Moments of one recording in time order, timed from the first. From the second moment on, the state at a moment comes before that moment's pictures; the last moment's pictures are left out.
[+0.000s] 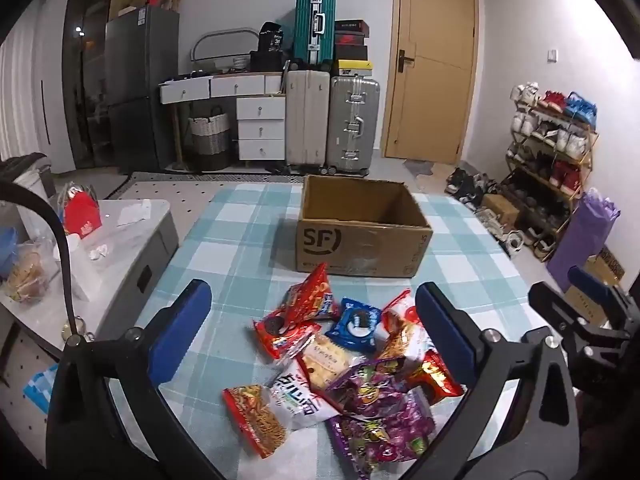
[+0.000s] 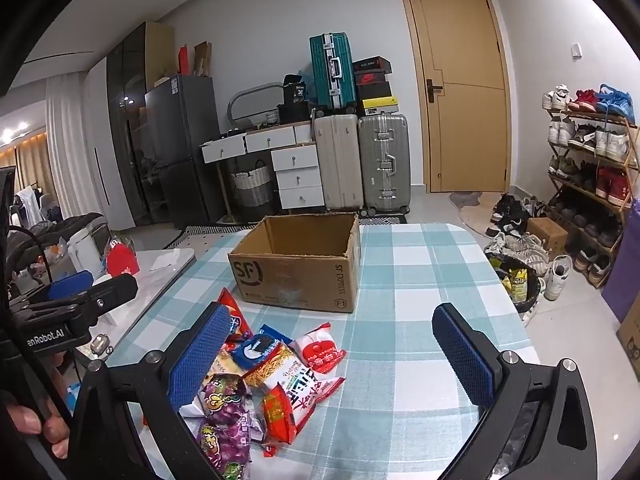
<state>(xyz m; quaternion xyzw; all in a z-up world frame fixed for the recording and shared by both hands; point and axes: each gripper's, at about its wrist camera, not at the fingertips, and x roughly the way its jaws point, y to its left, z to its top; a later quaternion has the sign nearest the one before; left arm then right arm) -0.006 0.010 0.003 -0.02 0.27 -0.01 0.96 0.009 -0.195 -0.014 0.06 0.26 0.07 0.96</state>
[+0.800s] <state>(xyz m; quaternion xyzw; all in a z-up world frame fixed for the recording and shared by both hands) -0.003 0.005 -0.003 -0.01 0.28 0.00 0.96 0.004 -0.189 -0.018 0.06 0.25 0.08 0.96</state>
